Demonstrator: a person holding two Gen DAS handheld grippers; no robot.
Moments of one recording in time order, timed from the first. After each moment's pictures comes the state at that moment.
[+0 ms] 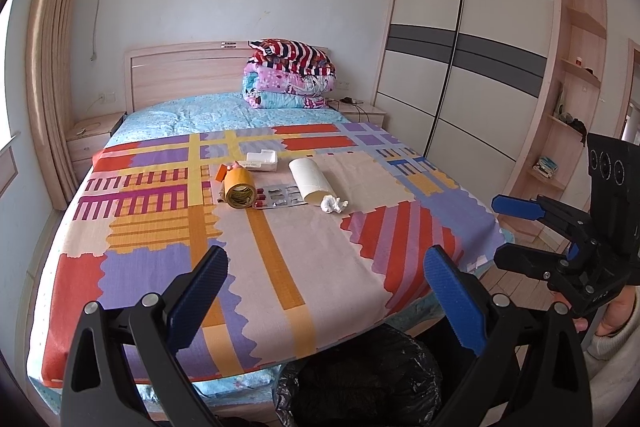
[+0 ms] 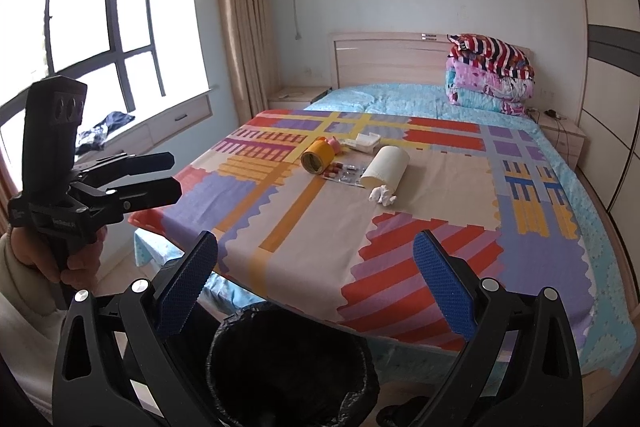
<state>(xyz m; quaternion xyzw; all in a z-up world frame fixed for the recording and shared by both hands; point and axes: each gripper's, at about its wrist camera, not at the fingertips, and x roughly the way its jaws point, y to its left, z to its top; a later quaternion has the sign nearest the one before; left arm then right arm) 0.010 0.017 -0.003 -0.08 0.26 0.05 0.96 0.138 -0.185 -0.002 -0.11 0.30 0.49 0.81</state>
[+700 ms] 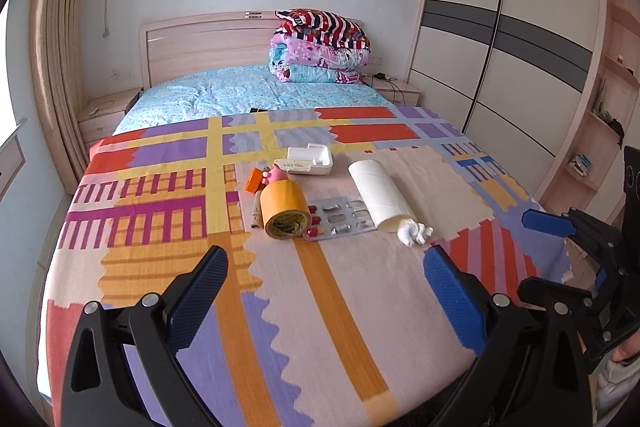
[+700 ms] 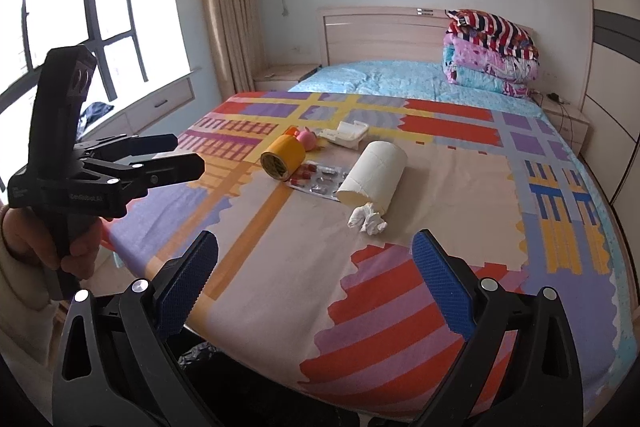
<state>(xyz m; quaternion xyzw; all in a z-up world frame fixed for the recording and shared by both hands) 0.127 0.102 -0.034 -0.09 0.32 0.09 0.94 0.221 -0.109 -0.042 -0.13 0.34 0.47 0.81</state>
